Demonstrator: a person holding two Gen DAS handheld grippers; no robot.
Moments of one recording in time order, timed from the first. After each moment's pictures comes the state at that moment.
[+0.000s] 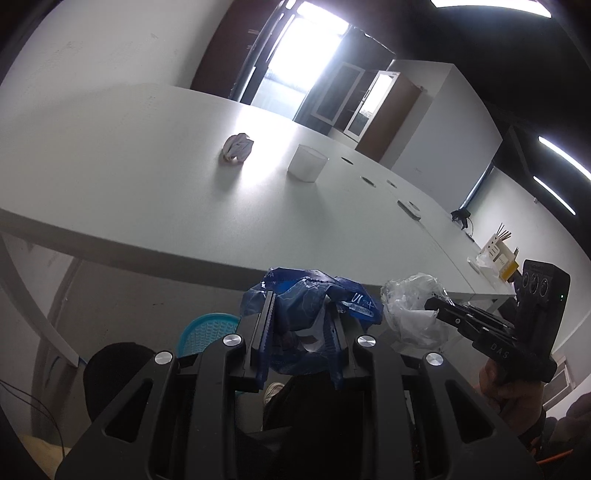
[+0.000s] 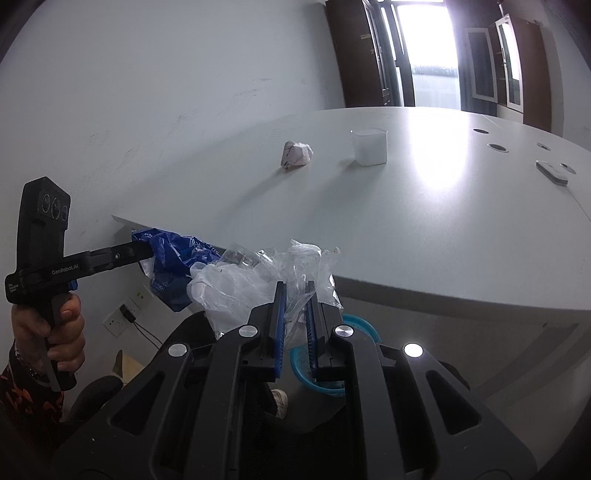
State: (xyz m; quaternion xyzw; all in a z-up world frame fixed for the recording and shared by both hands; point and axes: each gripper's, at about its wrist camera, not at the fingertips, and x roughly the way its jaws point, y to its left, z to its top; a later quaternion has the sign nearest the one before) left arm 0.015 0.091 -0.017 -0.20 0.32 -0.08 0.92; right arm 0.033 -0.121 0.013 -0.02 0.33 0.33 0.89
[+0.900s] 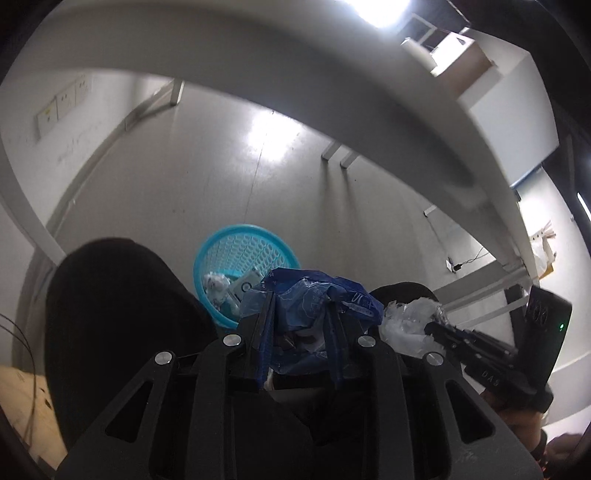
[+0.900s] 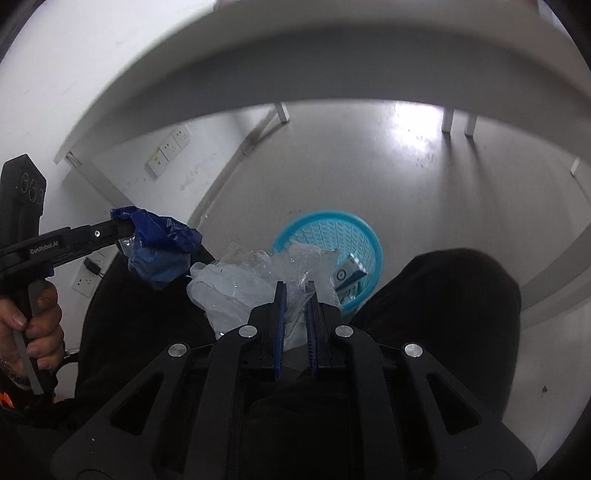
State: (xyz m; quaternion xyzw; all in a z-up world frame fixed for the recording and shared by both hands) left arm 0.064 0.112 -0.178 -0.27 0.46 -0.02 0.85; right arm 0.068 -0.104 -0.162 -0.02 0.50 0.26 0.83
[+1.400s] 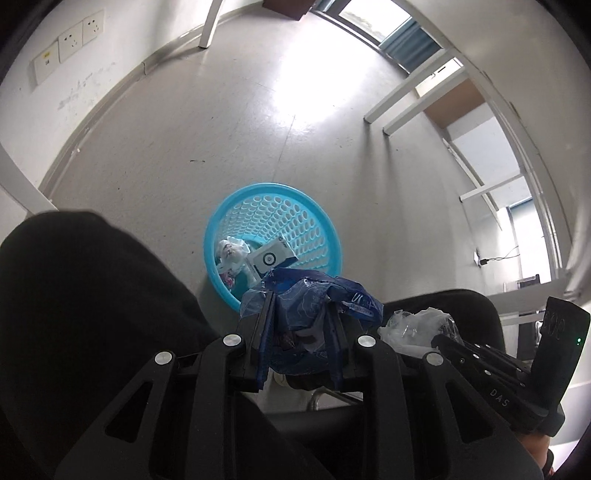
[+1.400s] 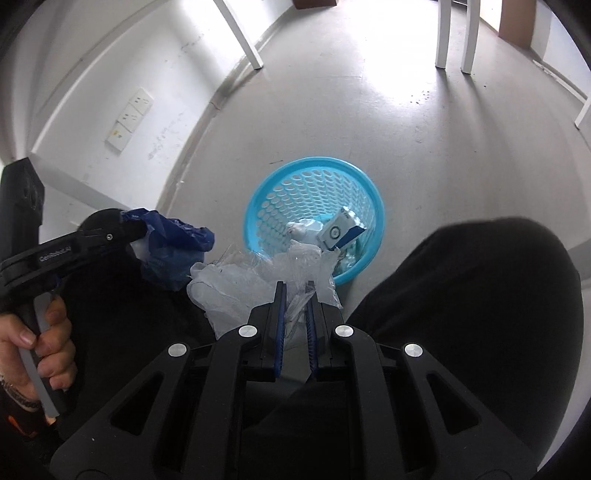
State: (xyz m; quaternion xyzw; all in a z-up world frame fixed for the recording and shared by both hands) left arm 0.137 0.123 -0.278 -0.29 0.54 0.02 0.79; right arm 0.135 -0.075 -0.254 -0.01 0.59 0.22 0.77
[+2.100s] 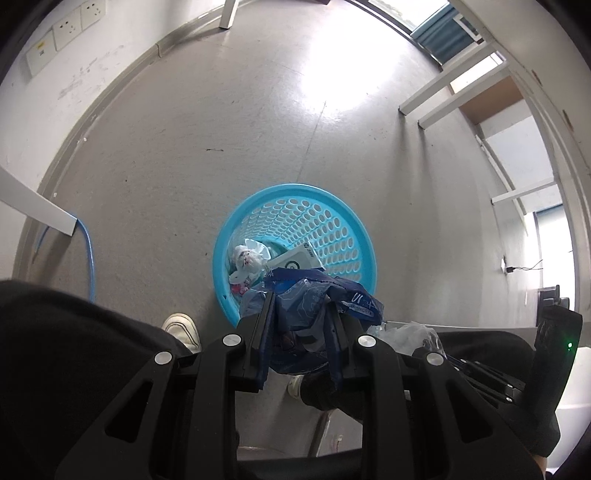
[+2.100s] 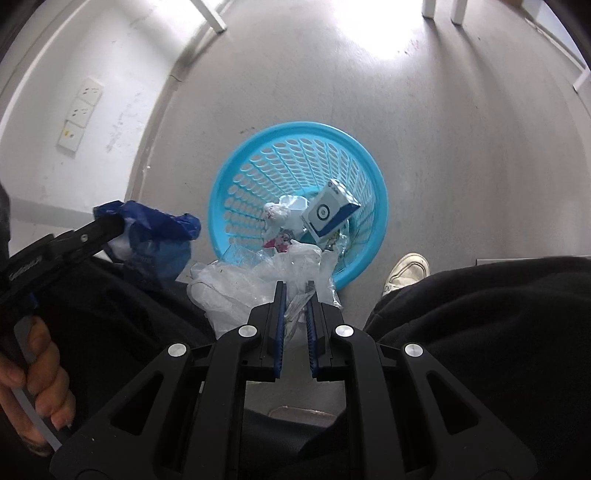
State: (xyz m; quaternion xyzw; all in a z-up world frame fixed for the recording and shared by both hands) left arm 0.198 0.131 -0.327 -0.29 0.58 0.06 0.76; right arm 0.206 -0.046 -0.339 0.00 0.67 0.17 0.72
